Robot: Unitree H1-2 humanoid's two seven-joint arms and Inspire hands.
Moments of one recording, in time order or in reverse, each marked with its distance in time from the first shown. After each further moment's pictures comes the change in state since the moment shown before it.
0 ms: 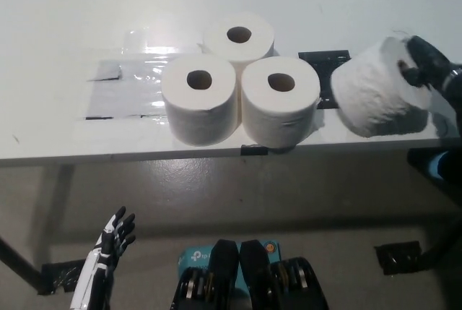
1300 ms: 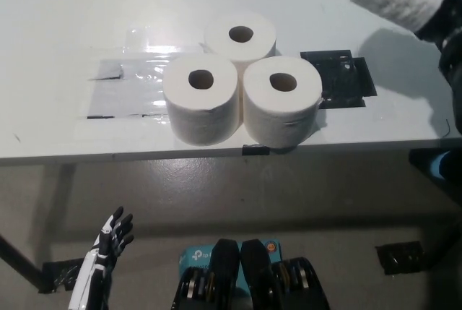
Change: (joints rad) left_arm 0.002 0.000 0.005 0.004 -0.004 -0.010 0.000; right_arm -0.114 0.118 -0.518 -0.180 0.541 0.286 0.094
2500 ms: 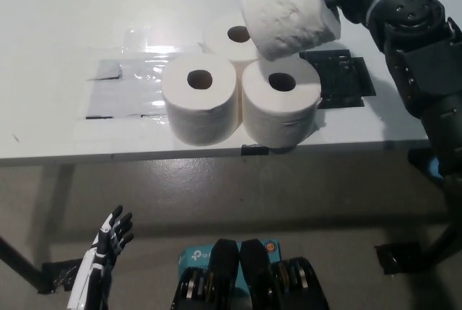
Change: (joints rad) left_arm 0.000 0.005 -0.002 -0.007 -0.017 0.000 -0.002; right_arm -0.065 0.036 0.638 -0.097 -0.283 -0.018 -0.028
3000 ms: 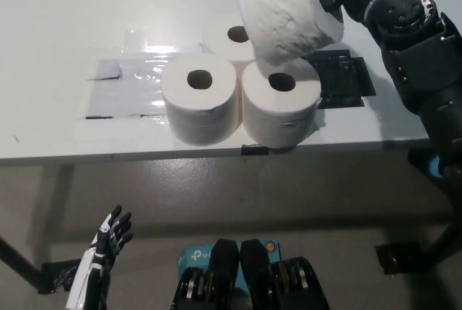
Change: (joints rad) left_arm -0.001 0.005 -0.001 0.000 0.000 0.000 0.000; right_arm -0.026 0.000 0.046 0.093 -0.091 -0.062 -0.030
